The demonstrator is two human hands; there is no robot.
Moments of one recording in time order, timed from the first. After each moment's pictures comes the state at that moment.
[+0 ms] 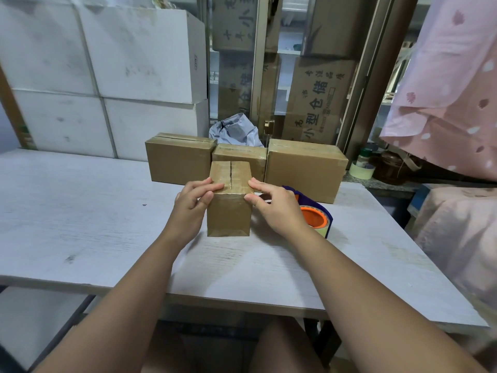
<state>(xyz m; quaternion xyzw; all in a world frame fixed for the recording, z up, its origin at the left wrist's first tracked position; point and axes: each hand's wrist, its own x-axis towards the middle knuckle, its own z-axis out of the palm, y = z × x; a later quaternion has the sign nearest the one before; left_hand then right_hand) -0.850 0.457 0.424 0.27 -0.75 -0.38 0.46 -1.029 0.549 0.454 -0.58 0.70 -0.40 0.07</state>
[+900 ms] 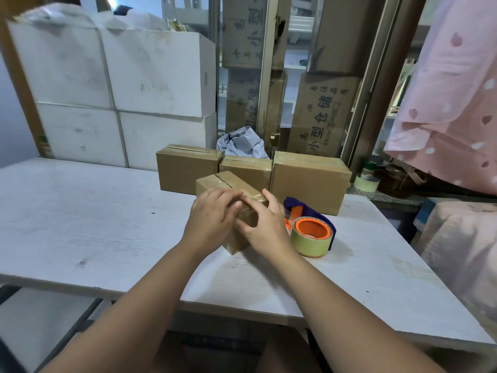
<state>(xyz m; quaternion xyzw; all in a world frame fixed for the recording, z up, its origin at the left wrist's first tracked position) -0.866 0.486 0.447 0.32 -0.85 -0.09 0.42 -0.986 0.559 0.446 -0.58 0.70 -0.42 0.08</state>
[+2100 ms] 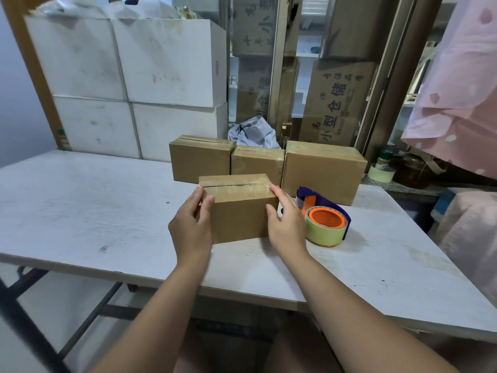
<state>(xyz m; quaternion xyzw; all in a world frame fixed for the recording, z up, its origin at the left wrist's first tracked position) -0.834 0.521 0.431 0.47 -0.56 -0.32 0.60 -0.983 0.563 0.425 -0.49 0.67 -0.55 0.07</state>
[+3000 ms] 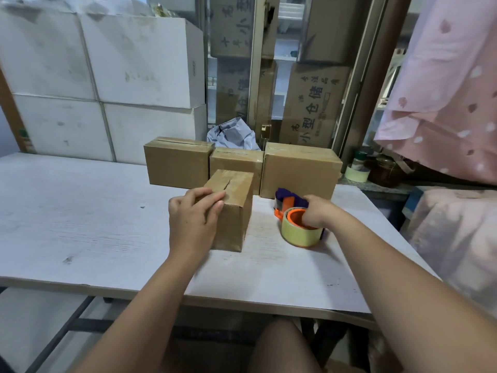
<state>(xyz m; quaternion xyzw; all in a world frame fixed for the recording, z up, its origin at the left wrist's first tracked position) -0.860 0.514 0.433 0.41 -0.76 -0.14 0.49 -1.096 0.573 0.477 -0.41 0.89 -0.11 0.15</state>
